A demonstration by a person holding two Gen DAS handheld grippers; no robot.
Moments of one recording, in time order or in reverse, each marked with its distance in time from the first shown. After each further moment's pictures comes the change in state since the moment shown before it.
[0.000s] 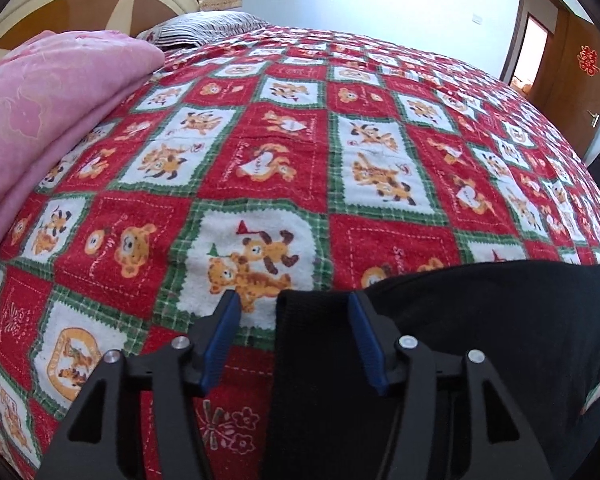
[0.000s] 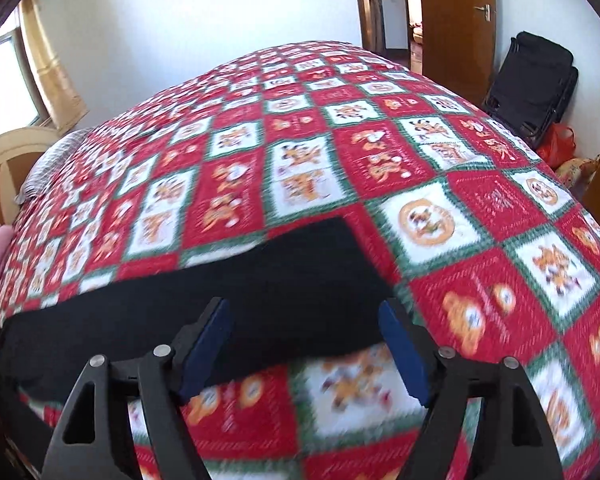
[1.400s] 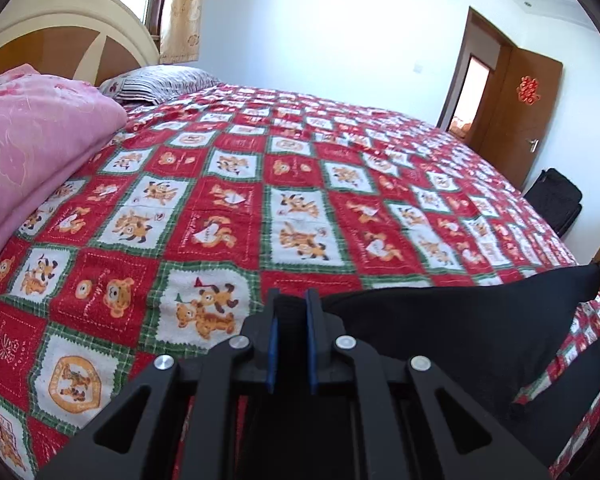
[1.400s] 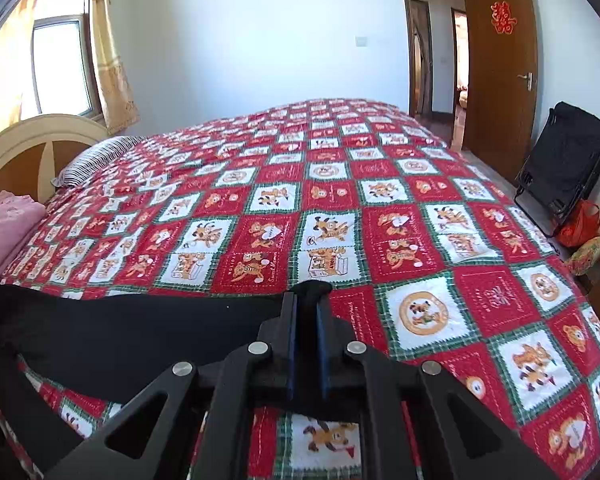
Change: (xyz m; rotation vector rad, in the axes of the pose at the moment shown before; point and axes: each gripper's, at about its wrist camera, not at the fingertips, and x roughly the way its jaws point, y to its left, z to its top) left arm -0.063 -0.004 0.001 0.027 -0.215 -0.230; right arm -0.059 0.007 0.002 -0.189 -0.221 0.106
